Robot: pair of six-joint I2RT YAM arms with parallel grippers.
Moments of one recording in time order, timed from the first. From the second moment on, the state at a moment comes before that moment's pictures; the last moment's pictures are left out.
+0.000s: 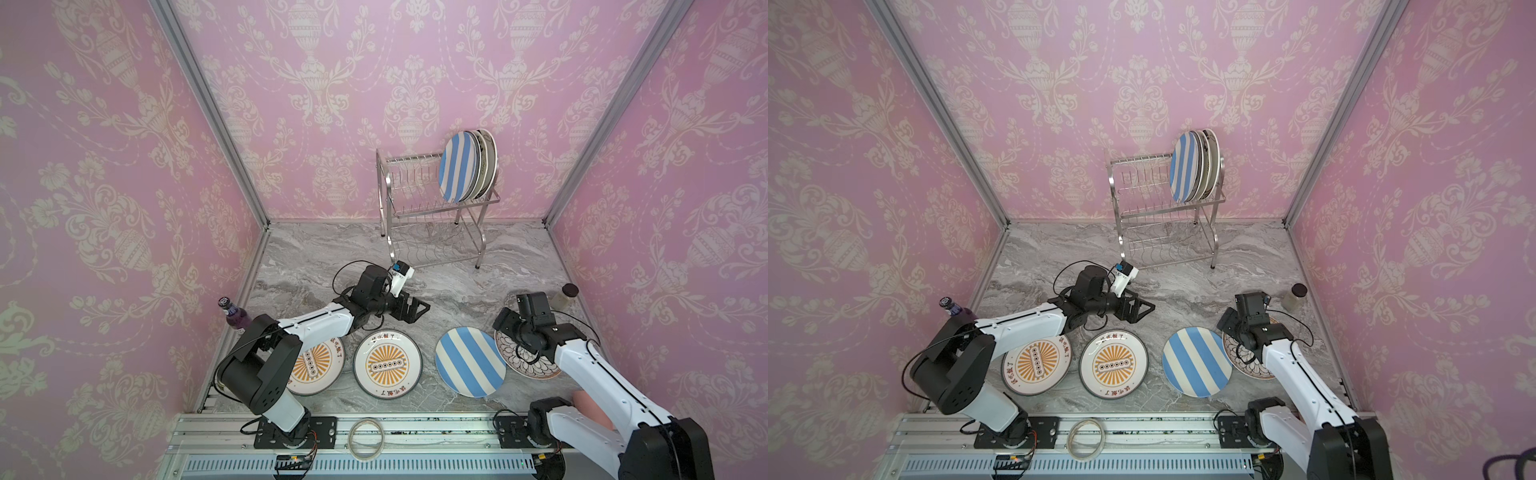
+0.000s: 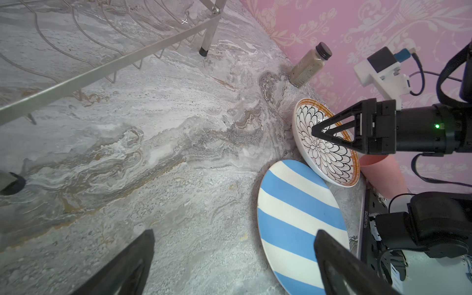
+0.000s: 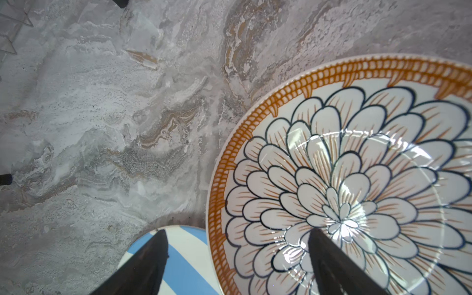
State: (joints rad) left arm -0.61 1.60 0.85 0.17 0.51 -0.29; right arm 0.12 1.06 0.57 -0.54 0.09 0.72
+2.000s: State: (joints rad) left arm -0.65 1.76 0.98 0.18 0.46 -0.30; right arm 0.25 1.45 0.93 -0.32 -0.16 0.61
